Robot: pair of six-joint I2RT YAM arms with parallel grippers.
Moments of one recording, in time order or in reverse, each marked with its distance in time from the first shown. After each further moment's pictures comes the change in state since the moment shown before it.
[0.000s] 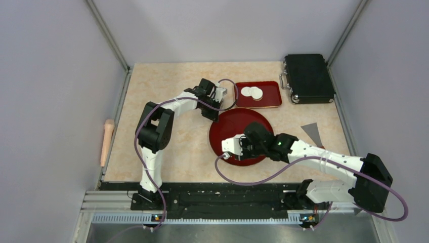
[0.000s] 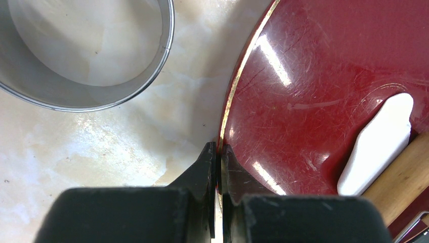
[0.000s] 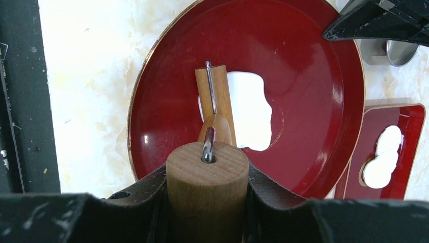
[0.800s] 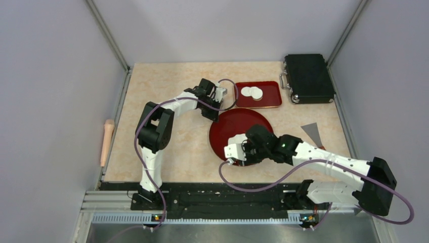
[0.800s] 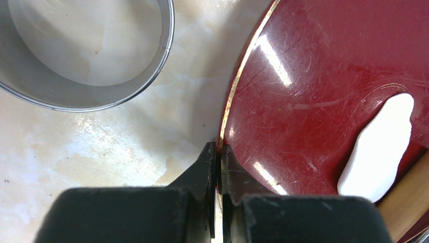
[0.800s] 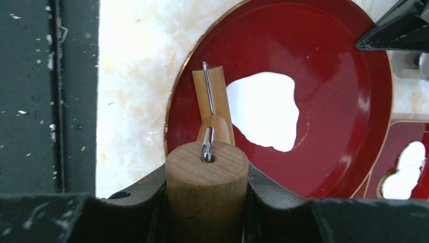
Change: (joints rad) left arm 0.000 0.000 0.000 0.000 0.000 0.000; right arm 0.011 -0.047 0.003 -0.091 -0.065 -0.024
